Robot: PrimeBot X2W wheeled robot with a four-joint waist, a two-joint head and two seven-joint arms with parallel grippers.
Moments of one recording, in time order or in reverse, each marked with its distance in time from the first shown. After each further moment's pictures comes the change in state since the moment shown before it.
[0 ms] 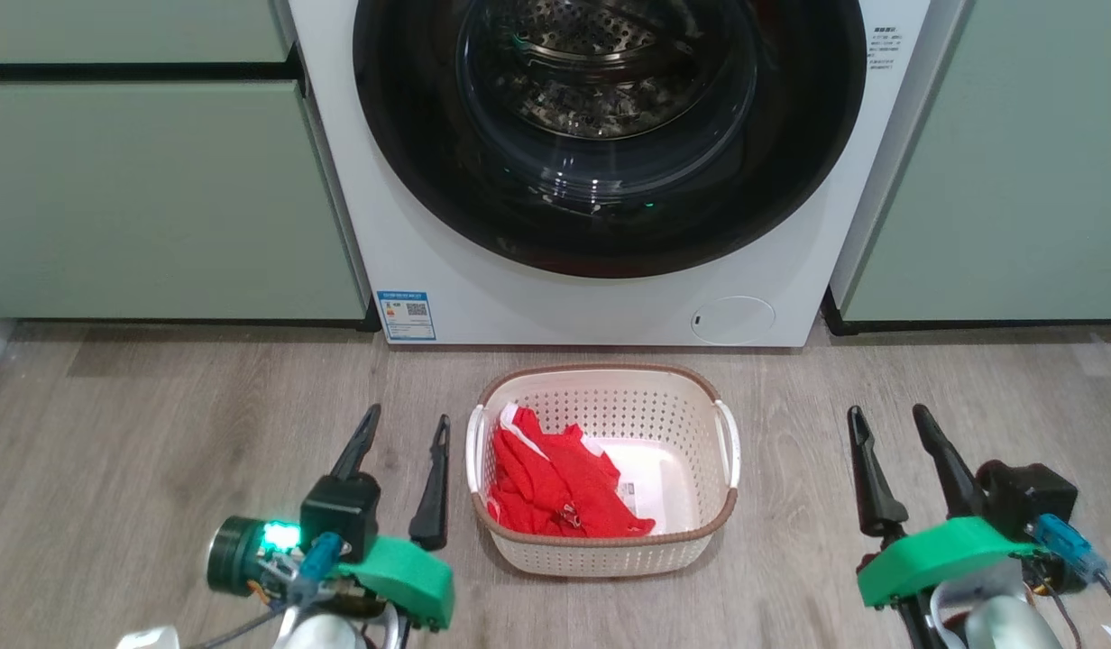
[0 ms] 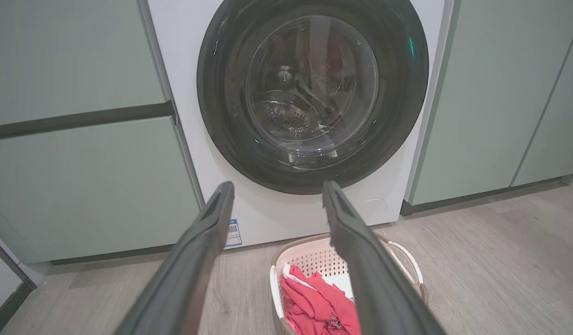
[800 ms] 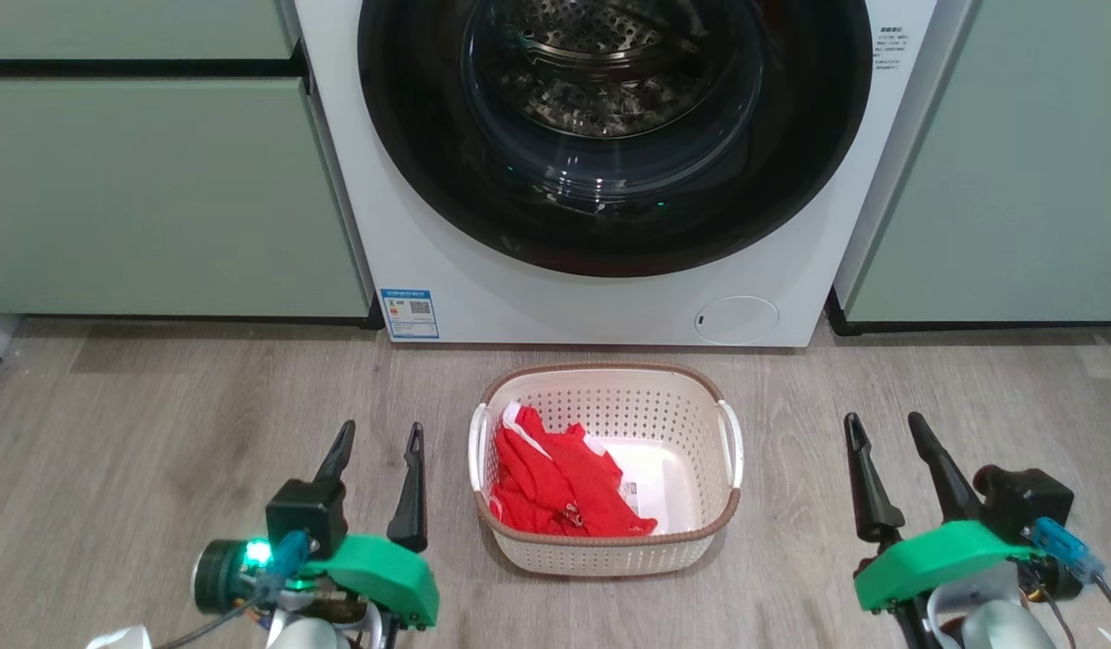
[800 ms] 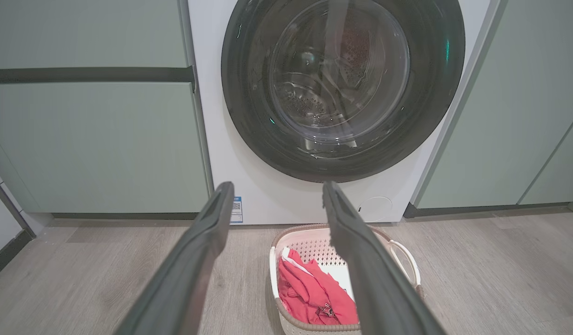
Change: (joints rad) left arm 0.001 -0.005 0.035 0.050 -0.113 0.013 0.000; right arm -0.002 0.000 0.007 0.027 0.026 0.000 0.000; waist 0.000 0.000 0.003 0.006
